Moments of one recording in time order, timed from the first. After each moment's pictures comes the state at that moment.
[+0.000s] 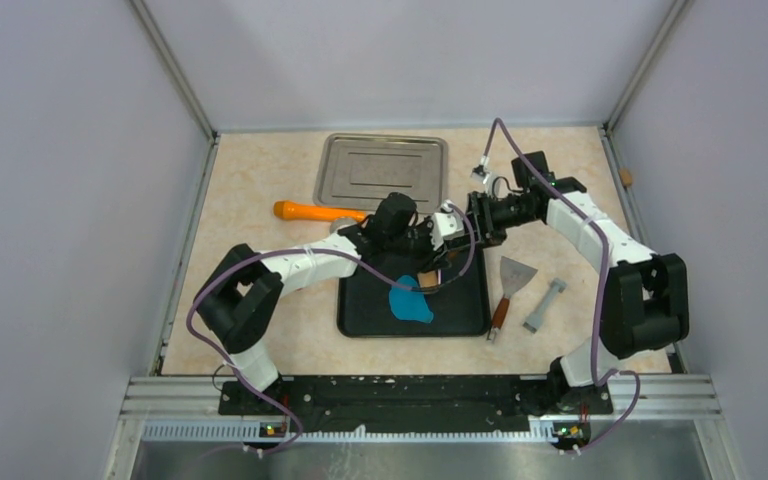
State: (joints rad) left arm -0.80 1.72 1.09 0.08 0.52 0.30; right arm 0.24 1.55 1.19 -0.75 -0.92 0.13
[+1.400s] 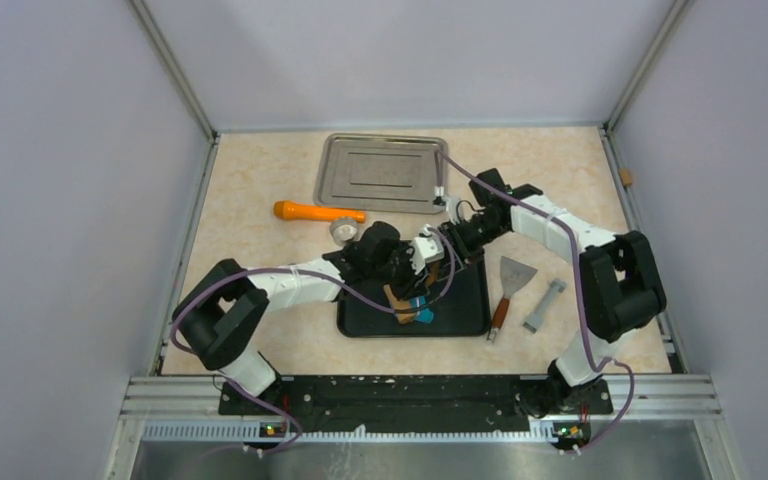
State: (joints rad) left arm -0.82 1.61 0.84 0.12 0.44 0.18; right arm 0.42 1.68 1.19 -0.79 -0.76 -0.13
